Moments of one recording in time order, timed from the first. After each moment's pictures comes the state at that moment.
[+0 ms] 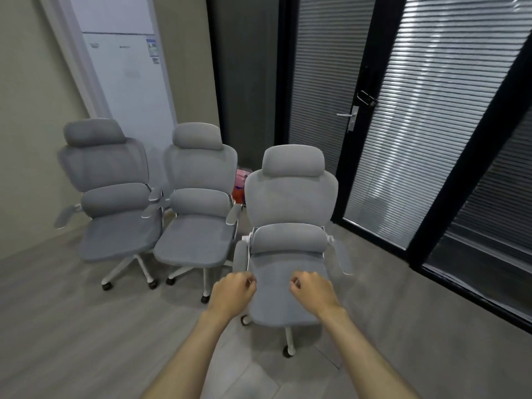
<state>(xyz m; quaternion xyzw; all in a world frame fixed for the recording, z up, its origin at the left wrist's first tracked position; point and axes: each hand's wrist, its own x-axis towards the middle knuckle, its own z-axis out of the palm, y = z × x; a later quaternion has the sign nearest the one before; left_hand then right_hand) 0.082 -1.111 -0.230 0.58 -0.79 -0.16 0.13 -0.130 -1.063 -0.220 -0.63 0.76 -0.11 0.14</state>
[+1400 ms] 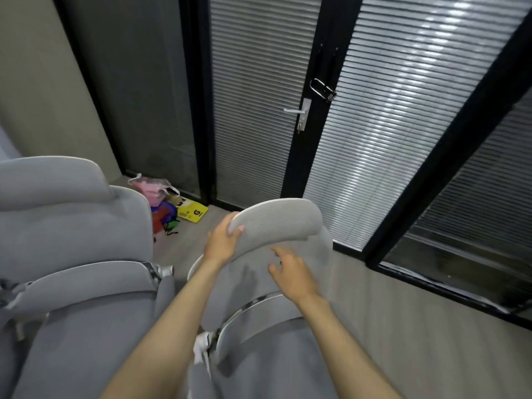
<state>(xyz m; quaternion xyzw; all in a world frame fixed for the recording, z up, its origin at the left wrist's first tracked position) -0.131 -1.781 -0.241 0.40 -0.75 -0.44 0.29 -0.252 -1.601 -0.212 -0.46 0.83 -0.25 0.18</state>
